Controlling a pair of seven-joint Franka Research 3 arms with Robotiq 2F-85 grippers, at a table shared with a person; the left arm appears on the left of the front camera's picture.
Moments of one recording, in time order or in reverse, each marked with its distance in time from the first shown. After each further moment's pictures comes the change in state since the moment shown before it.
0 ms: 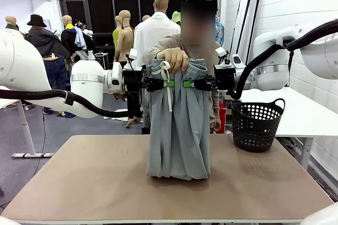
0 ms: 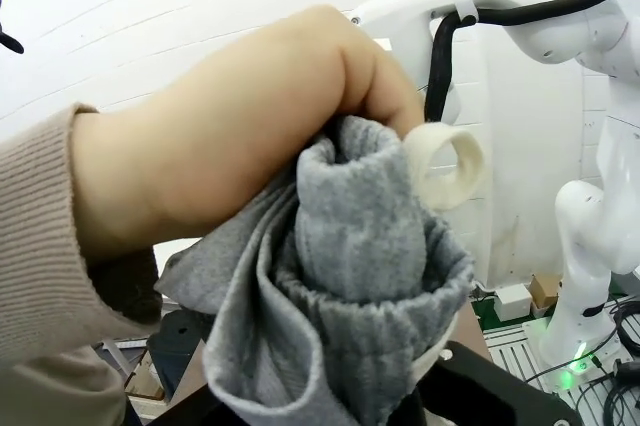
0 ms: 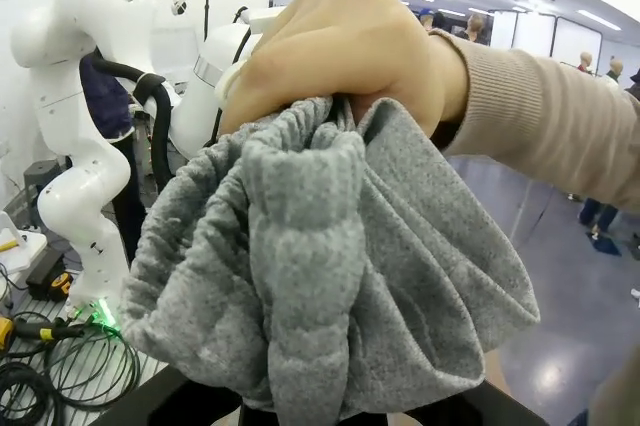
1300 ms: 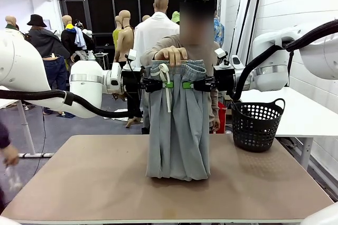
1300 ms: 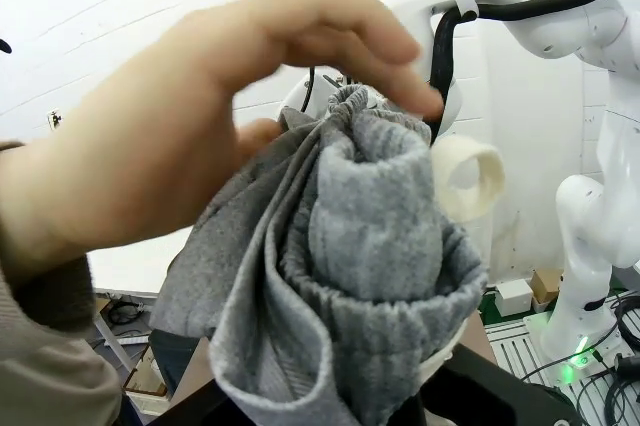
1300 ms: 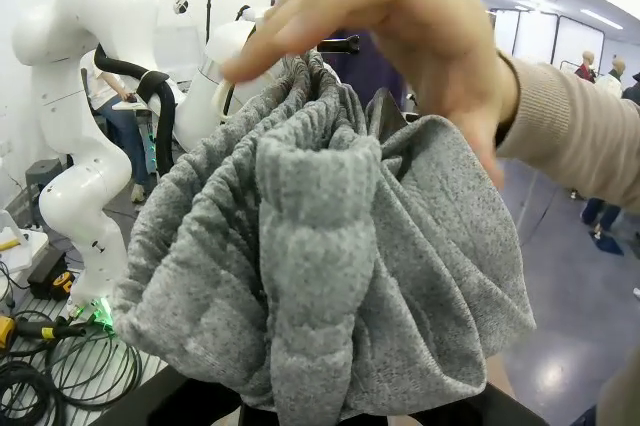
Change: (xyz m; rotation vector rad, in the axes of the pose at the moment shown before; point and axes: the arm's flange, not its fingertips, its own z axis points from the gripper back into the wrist) left arm -0.002 0.002 0.004 0.003 0.012 -0.003; right arm -0.003 0.000 -0.002 0.006 0.003 -0.003
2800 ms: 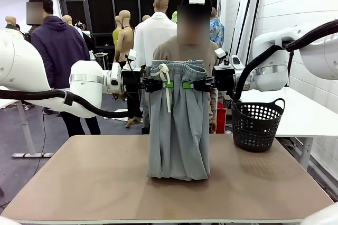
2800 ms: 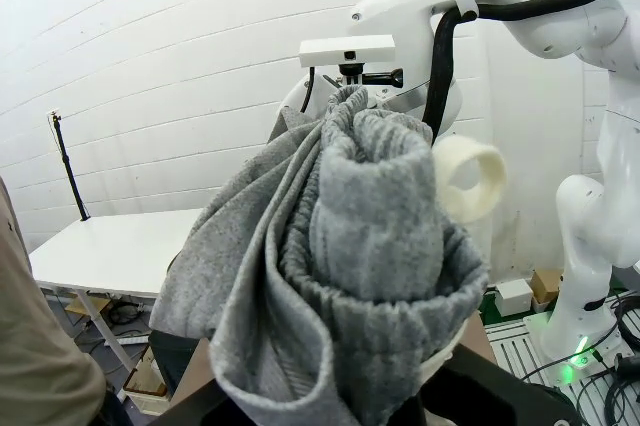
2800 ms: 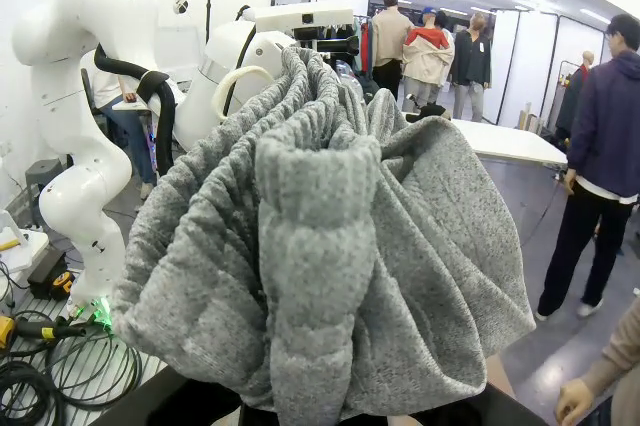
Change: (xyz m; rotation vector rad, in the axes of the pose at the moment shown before) left arm 0.000 0.000 0.000 0.000 0.000 0.000; right arm 0.000 0.000 0.000 0.000 0.000 0.000
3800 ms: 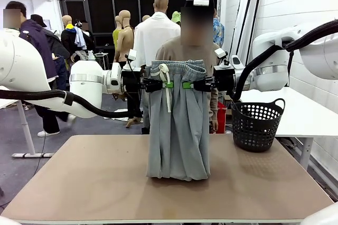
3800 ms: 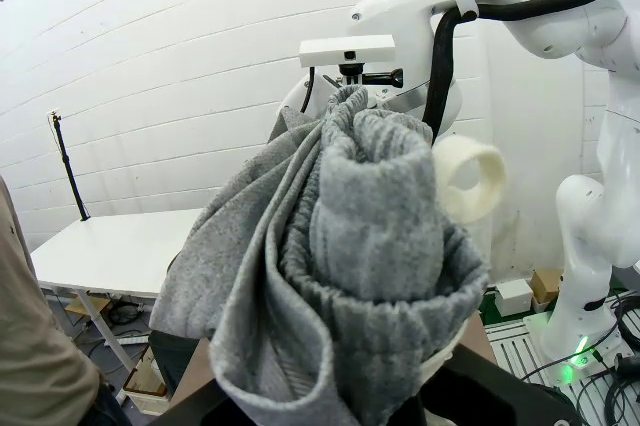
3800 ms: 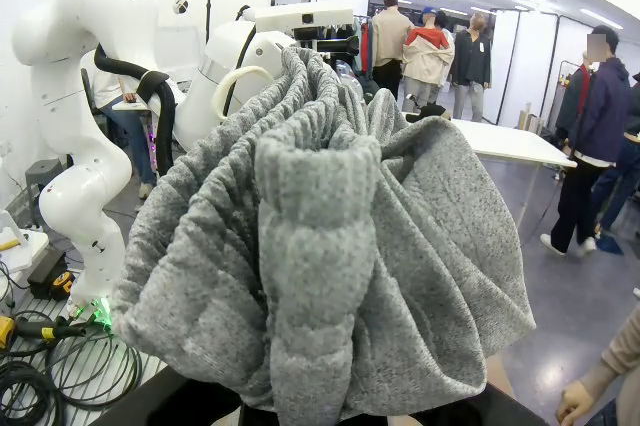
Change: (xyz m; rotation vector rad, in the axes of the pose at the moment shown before) left arm 0.000 0.000 0.000 0.000 0.000 0.000; right arm 0.000 0.000 0.000 0.000 0.000 0.000
